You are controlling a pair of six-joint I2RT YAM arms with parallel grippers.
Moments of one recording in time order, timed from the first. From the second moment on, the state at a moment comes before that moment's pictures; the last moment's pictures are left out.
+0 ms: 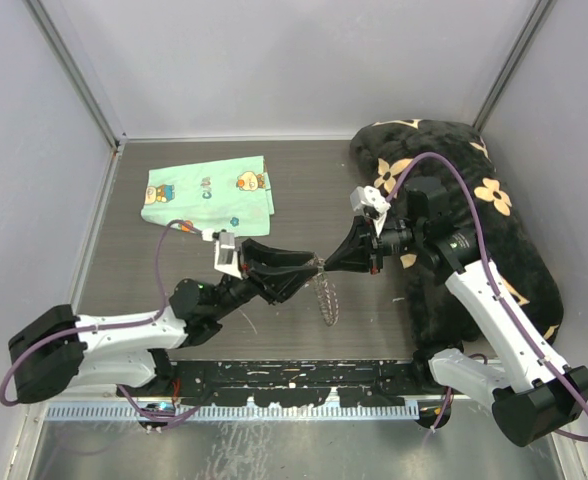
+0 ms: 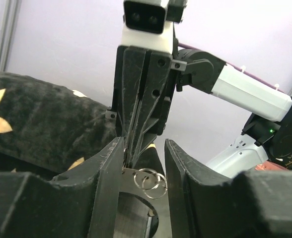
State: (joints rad) left arm -1.08 1.18 0.45 1.30 0.08 -0.51; right arm 0.38 1.03 1.06 -0.52 -1.27 -0.29
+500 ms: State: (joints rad) left arm -1.08 0.70 0.68 0.30 0.16 -0.14; right arm 0.43 1.14 1.40 -1.16 -0.89 -0.94
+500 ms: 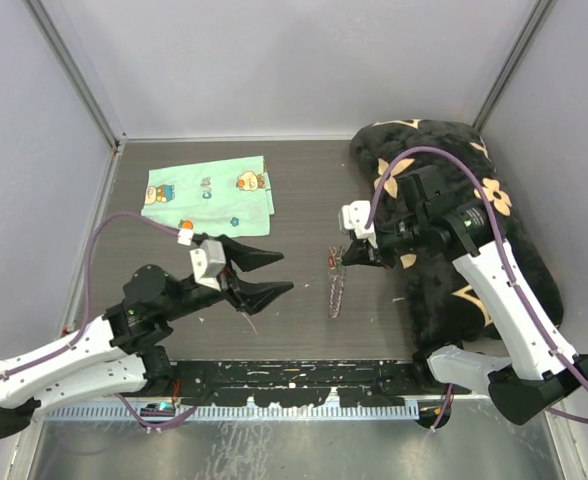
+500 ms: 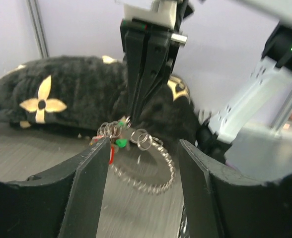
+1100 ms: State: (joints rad) left arm -1.08 1.01 0.67 0.44 0.31 -0.01; right arm 0.66 1.21 1.43 -1.33 -0.67 -1.01
